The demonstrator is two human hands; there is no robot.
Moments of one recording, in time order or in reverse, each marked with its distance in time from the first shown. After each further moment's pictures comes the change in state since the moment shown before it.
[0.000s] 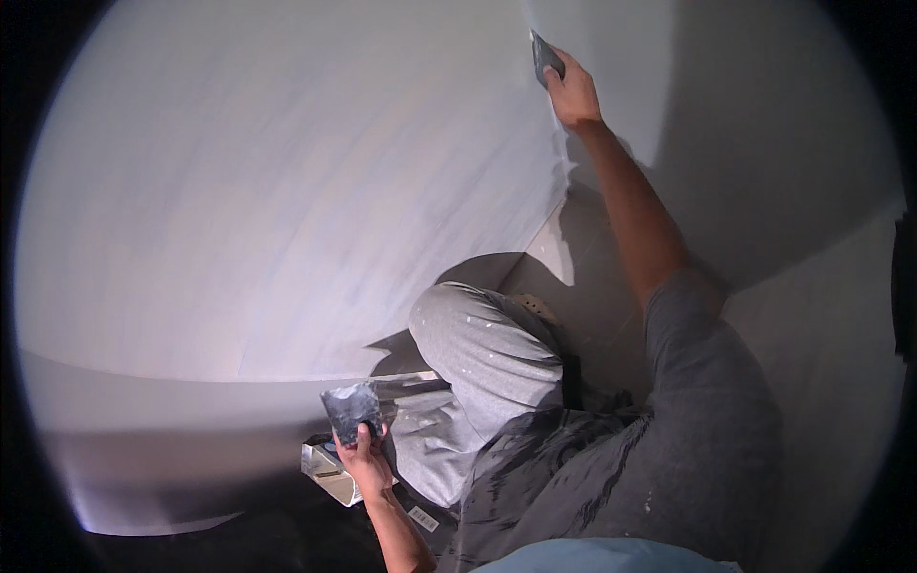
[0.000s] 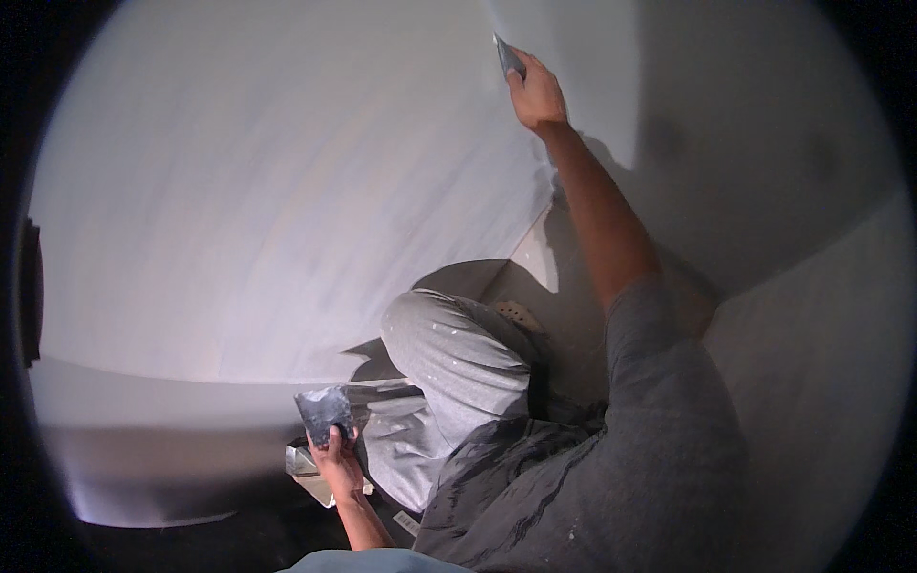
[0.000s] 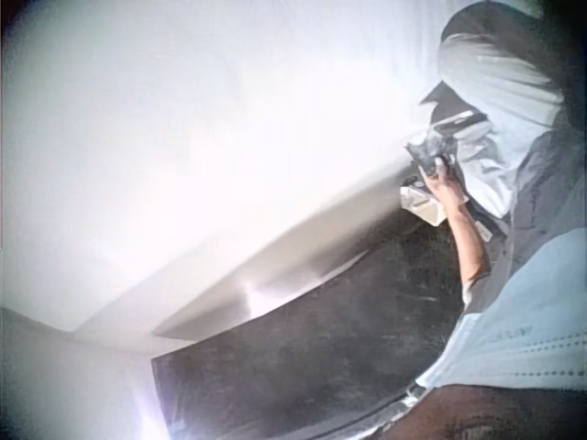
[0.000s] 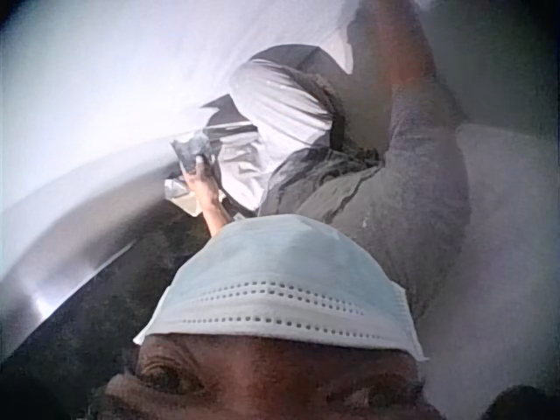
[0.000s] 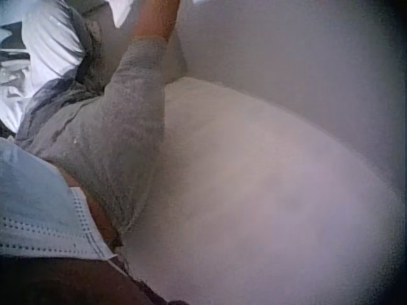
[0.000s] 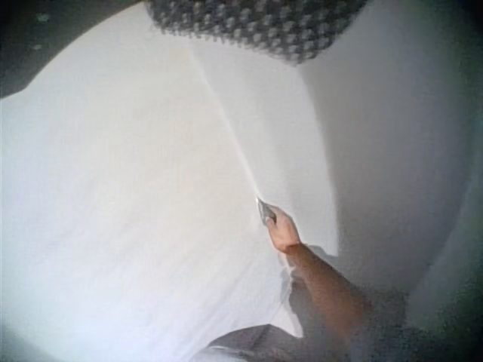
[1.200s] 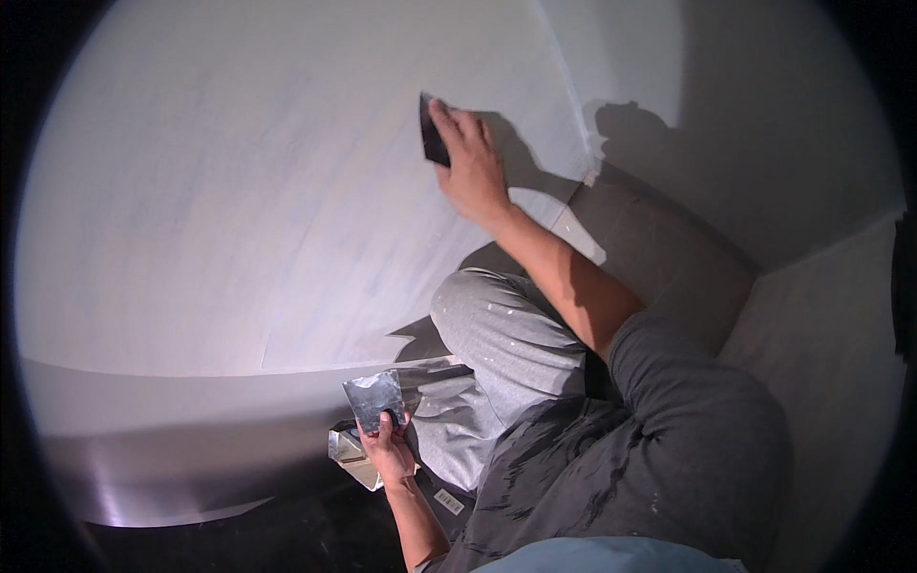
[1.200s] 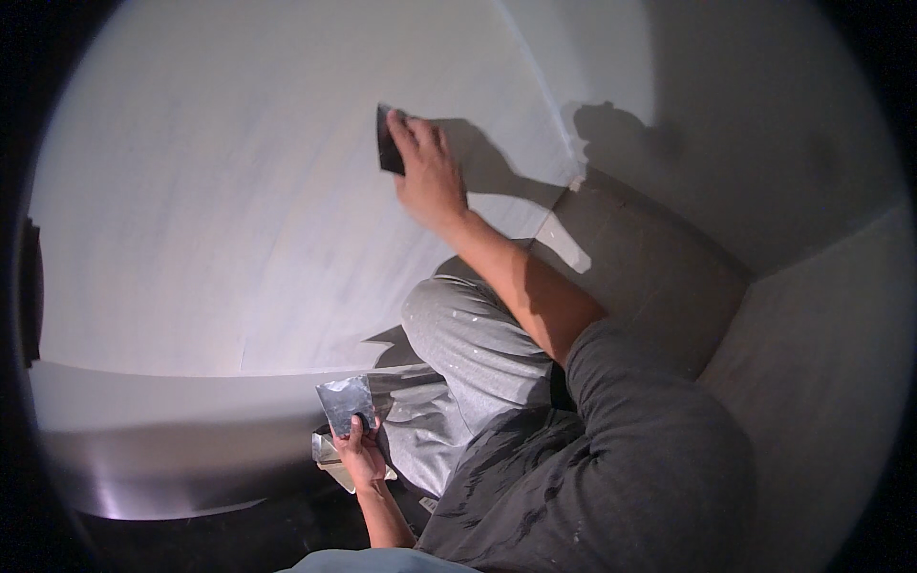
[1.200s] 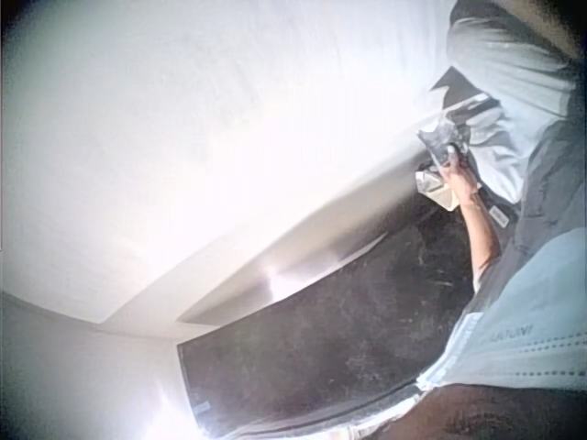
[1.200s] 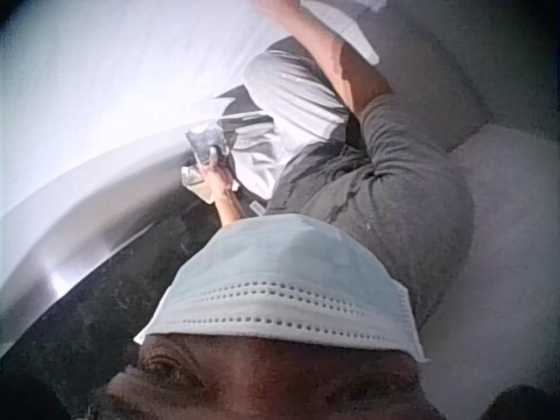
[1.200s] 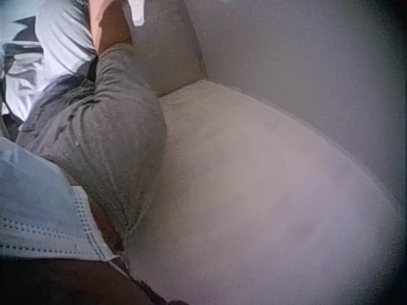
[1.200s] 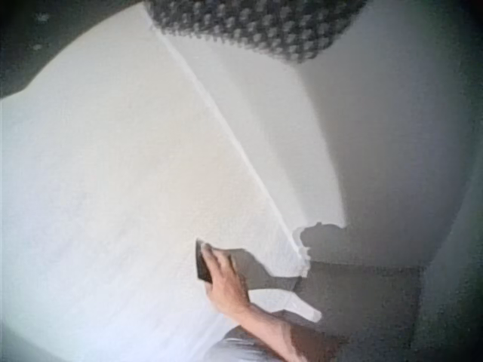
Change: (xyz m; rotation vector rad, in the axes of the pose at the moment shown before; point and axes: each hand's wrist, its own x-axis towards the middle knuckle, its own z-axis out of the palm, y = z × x) left_hand -0.002 0.001 -0.005 0.022 -0.009 -0.048; right_hand -0.137 -0.146 0.093 0.123 -0.099 -0.074
